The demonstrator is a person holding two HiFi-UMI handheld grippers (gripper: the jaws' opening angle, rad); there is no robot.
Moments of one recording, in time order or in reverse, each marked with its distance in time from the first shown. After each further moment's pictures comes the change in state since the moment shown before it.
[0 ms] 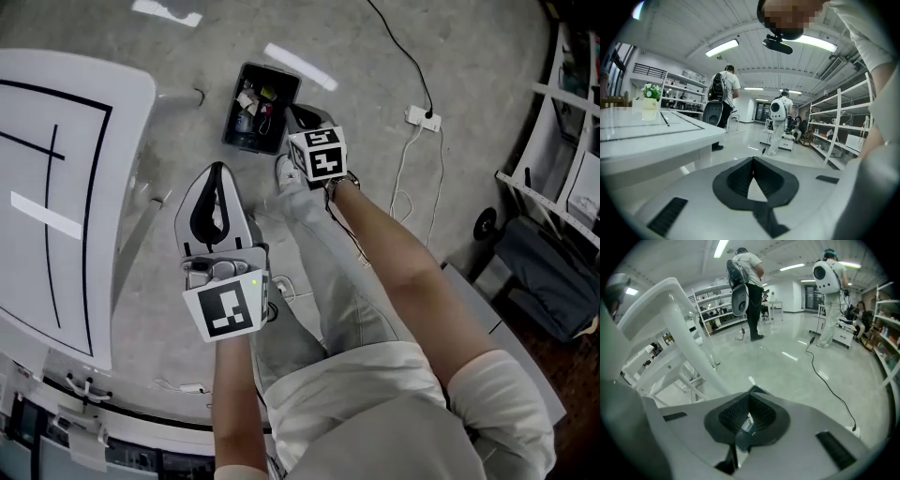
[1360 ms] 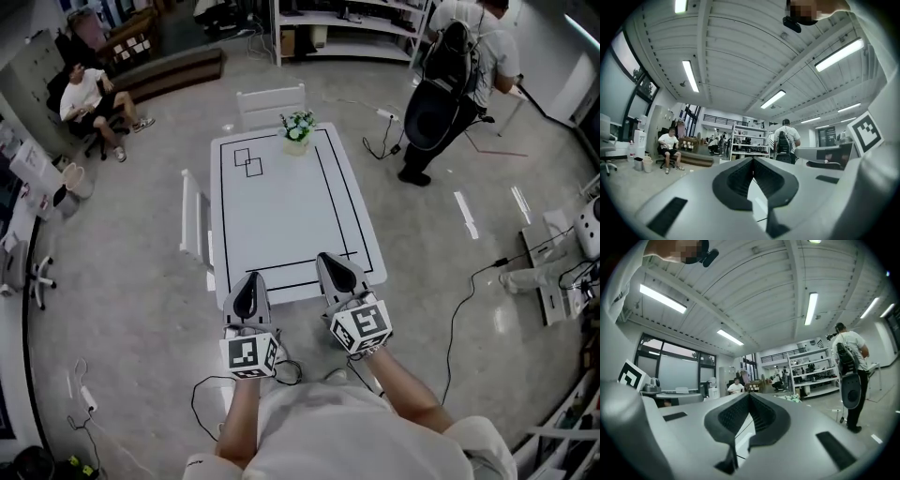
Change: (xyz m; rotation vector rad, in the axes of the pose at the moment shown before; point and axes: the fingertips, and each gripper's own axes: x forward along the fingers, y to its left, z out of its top) left arm -0.417 0.152 0.270 -0.070 -0.491 0.806; right arm -0.470 0.486 0.335 -0.539 -0.756 0.942
